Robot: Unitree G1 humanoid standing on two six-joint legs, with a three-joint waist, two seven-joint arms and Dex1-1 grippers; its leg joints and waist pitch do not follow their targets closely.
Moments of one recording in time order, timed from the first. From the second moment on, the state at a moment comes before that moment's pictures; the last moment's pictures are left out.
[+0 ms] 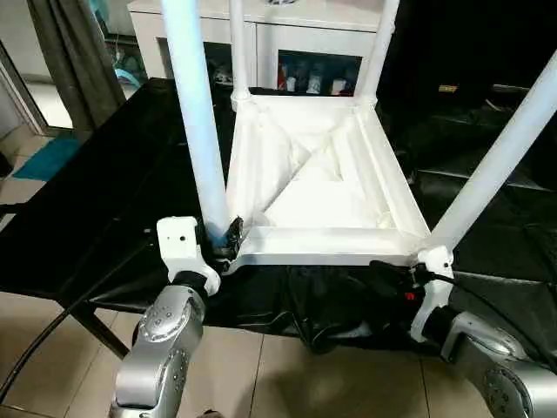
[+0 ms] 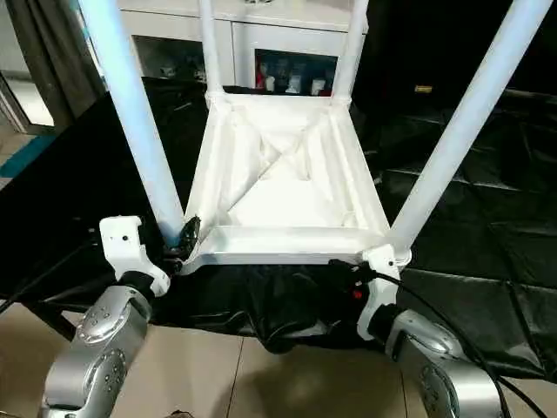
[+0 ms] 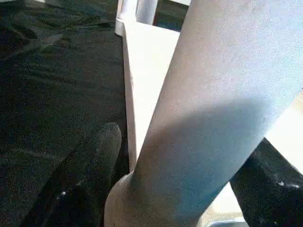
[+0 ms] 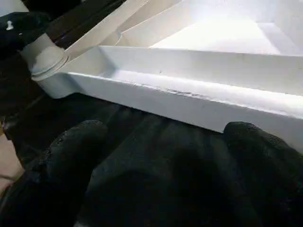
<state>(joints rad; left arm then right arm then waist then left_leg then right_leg) -0.05 0.04 -0.04 -0.12 -0.26 0.26 -0.03 0.05 -0.36 0.01 -0.18 0.50 0.54 0.54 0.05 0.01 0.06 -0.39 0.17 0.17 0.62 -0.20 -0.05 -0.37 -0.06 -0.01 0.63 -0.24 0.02</state>
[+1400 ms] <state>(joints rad) -0.05 0.08 -0.14 -0.18 -0.14 0.18 -0.04 0.02 -0.33 0.01 -0.15 0.46 0.49 0.54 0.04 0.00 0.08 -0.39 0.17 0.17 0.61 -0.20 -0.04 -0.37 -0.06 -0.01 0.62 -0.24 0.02</state>
